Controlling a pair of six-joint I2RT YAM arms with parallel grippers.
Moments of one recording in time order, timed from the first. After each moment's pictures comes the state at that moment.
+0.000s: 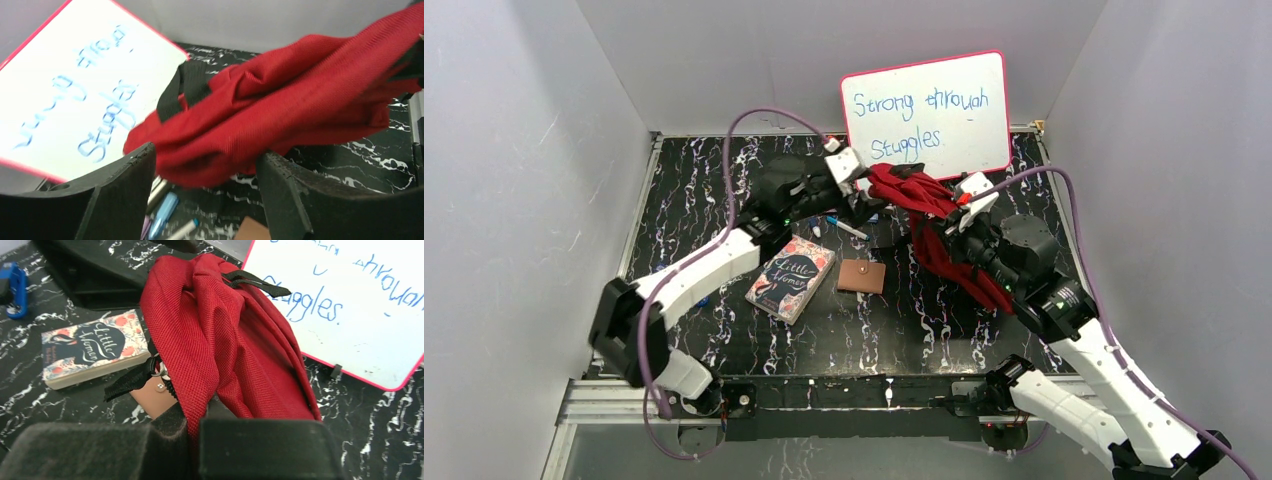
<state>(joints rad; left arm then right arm) -0.68 1.54 1.18 0.32 0.51 0.17 0.64 0.72 0.92 -0.37 -0.01 -0.12</state>
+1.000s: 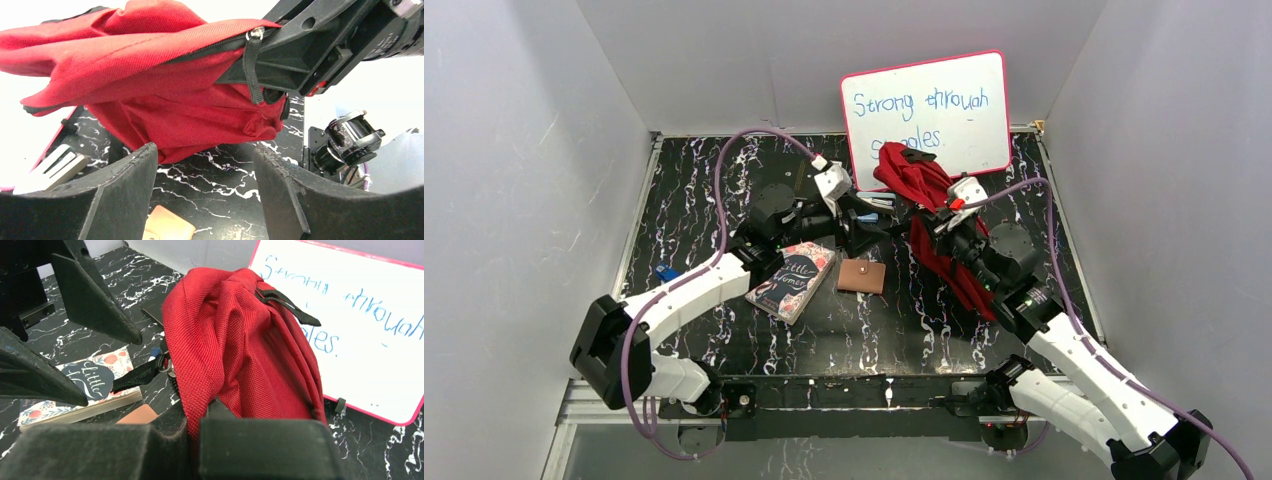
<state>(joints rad) -0.72 1.33 0.93 0.37 0.54 -0.15 0.64 0.77 0.71 0.04 0.01 -0.08</state>
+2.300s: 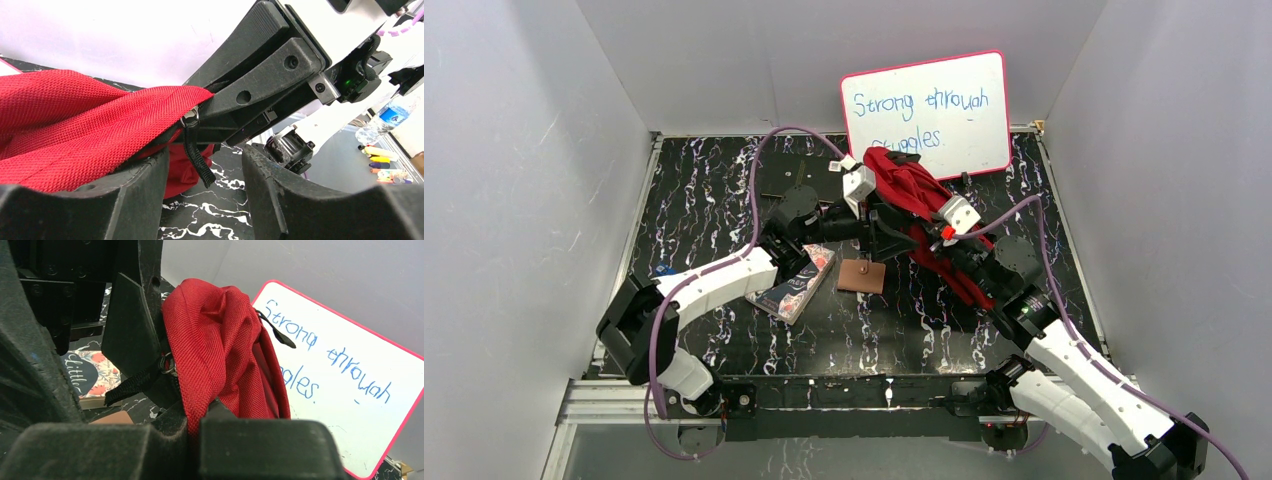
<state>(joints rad) -0.81 1.50 1.02 0.63 0.69 -0.33 0.64 0.72 0.61 0.22 -0.13 -0.32</state>
